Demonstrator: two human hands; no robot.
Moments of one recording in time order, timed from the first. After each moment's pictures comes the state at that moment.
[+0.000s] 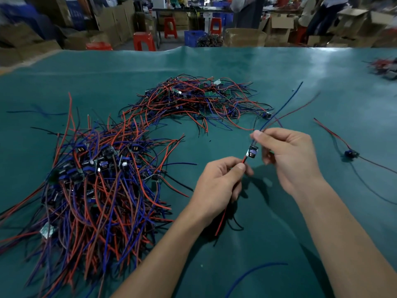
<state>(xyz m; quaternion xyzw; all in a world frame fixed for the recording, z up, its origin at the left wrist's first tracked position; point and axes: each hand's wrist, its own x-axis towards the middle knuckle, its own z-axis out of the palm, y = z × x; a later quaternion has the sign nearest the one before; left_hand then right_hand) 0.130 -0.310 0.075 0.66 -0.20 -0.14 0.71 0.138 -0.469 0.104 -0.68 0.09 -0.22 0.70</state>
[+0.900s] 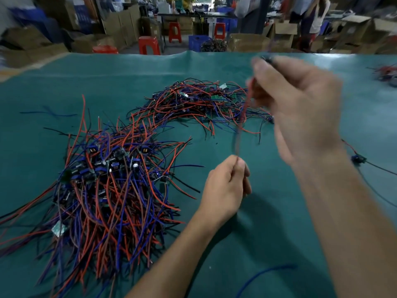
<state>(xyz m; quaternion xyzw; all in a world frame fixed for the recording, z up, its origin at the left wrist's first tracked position) 0.133 -0.315 0.068 0.75 -0.20 -0.03 0.63 0.134 -0.411 0.202 -0.67 -0.11 -0.33 0.66</state>
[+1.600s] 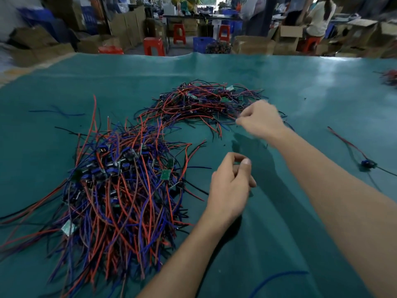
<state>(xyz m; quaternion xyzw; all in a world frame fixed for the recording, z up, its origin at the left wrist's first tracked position) 0.137 -0.314 0.067 0.72 -0.14 -0.02 0.68 0.249 -0.444 0.142 -0.95 0.12 -0.12 0.27</state>
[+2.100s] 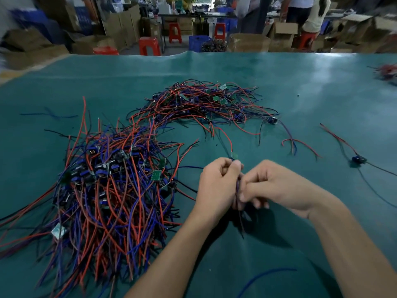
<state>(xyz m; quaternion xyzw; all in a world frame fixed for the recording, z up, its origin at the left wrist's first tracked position) 0.140 -0.311 0.070 0.70 -0.08 -0.06 0.71 0.103 -0.445 0.124 -0.83 -0.08 0.18 0.53</state>
